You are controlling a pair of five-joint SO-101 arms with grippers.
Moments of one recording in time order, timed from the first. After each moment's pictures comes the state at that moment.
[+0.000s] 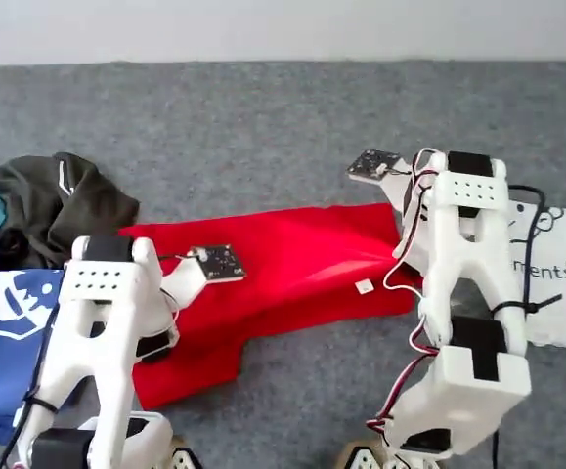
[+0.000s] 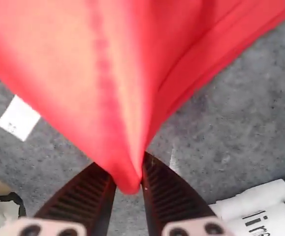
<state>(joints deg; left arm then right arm) -1.6 -21.9 42.1 98.9 -54.3 4.7 12.0 1.1 88.4 57.1</state>
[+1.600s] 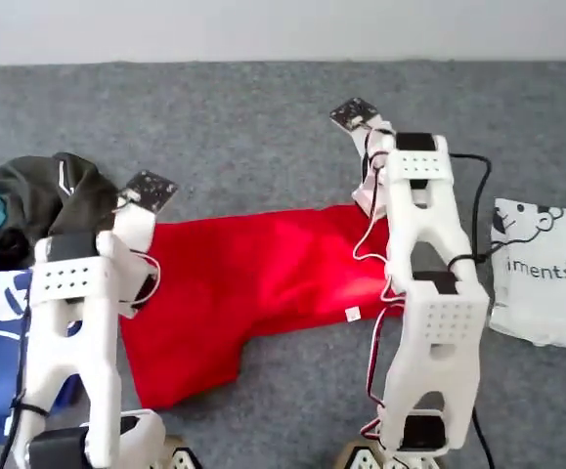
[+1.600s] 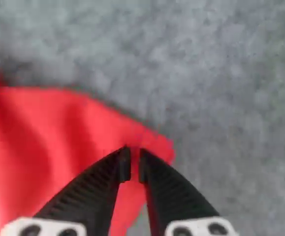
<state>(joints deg) -11.0 -21.8 40.2 77.8 -26.5 -2.6 41.3 -27.1 69.6 34.0</state>
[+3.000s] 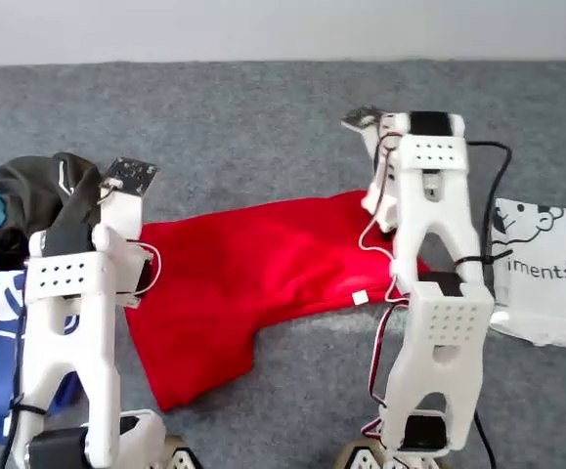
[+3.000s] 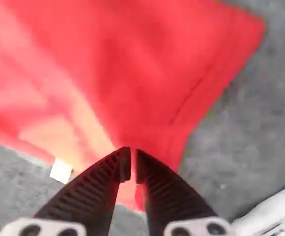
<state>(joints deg) -11.0 -21.6 36.0 80.8 -15.4 -1.4 39.1 -36.7 100.5 30.2</state>
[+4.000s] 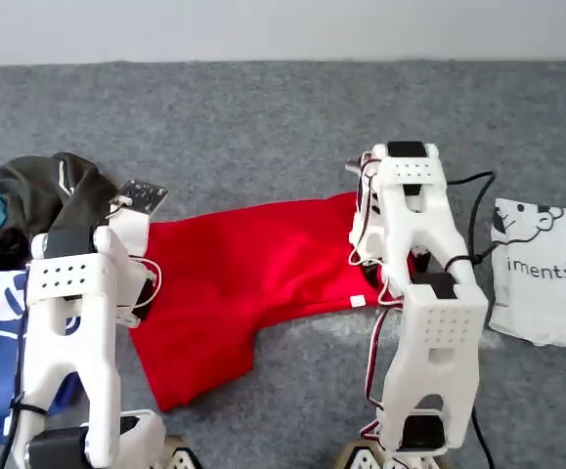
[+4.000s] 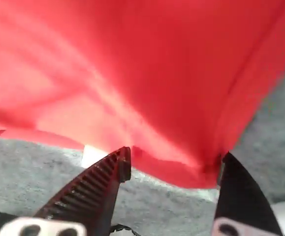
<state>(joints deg) -11.1 -21.6 36.2 90.6 -18.9 -4.1 34.6 -21.1 100.5 15.0</state>
